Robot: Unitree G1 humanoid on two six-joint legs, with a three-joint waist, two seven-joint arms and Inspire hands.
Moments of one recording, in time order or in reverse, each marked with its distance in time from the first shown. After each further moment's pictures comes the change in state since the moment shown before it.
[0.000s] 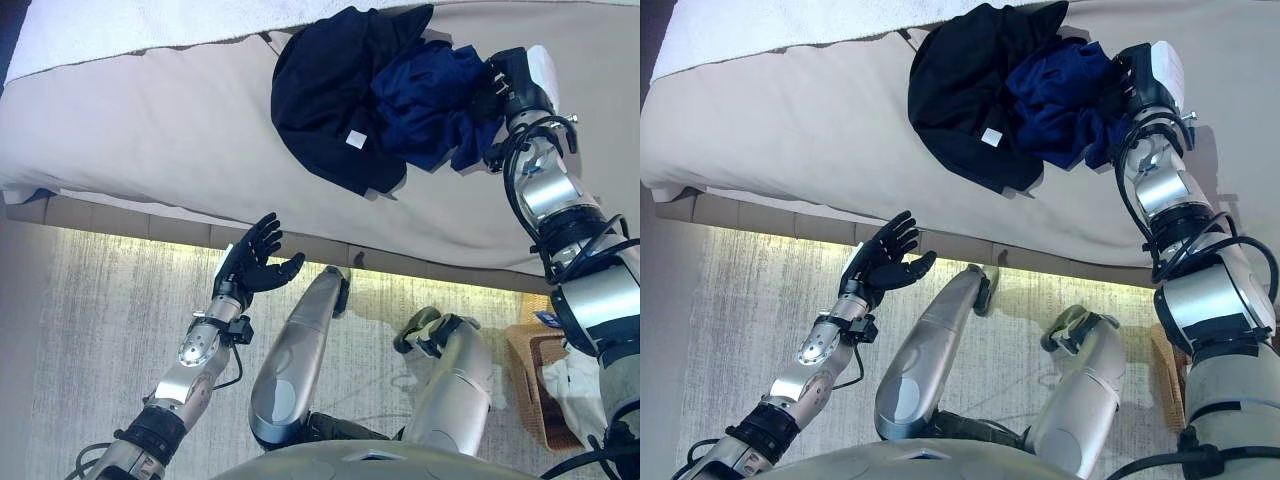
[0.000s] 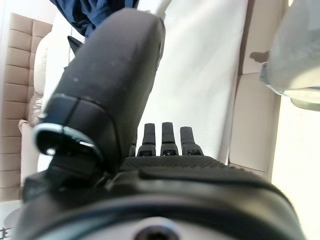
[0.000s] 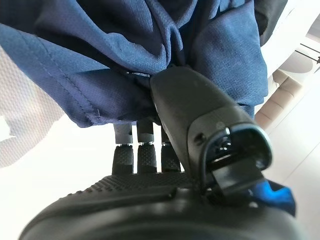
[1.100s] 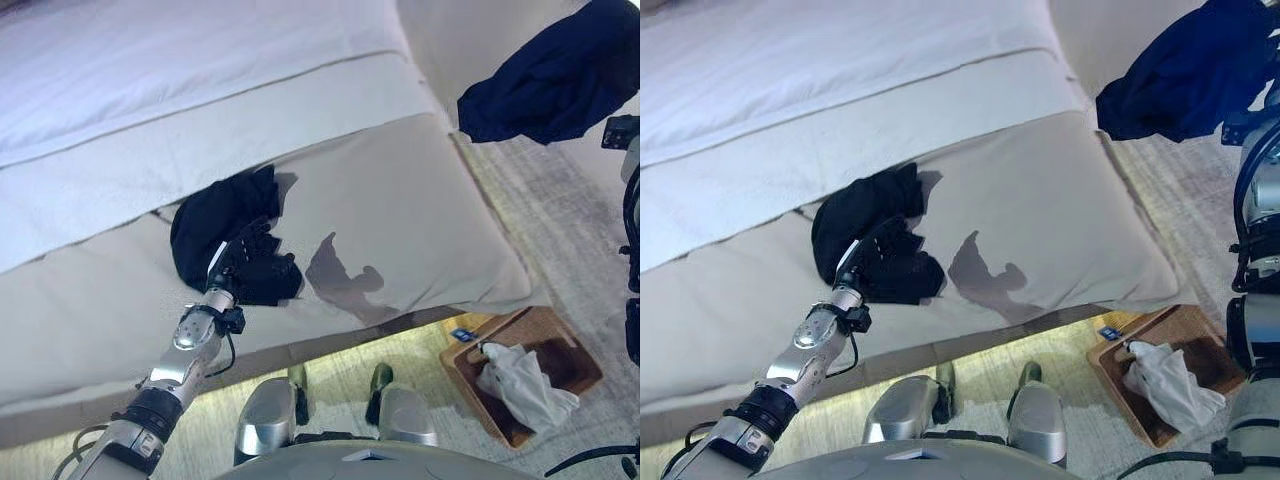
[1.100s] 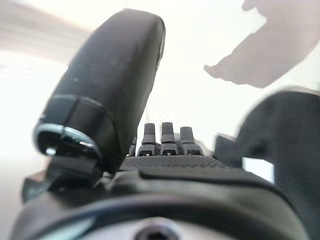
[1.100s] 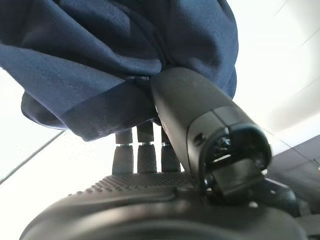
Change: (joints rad) left arm -0.092 0.000 0.032 0.138 0.059 0.091 -0.030; right arm 0.174 -0.287 -0.336 -0.121 0.213 -0.023 0.004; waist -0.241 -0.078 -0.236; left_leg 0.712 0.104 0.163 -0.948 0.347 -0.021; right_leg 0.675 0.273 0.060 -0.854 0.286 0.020
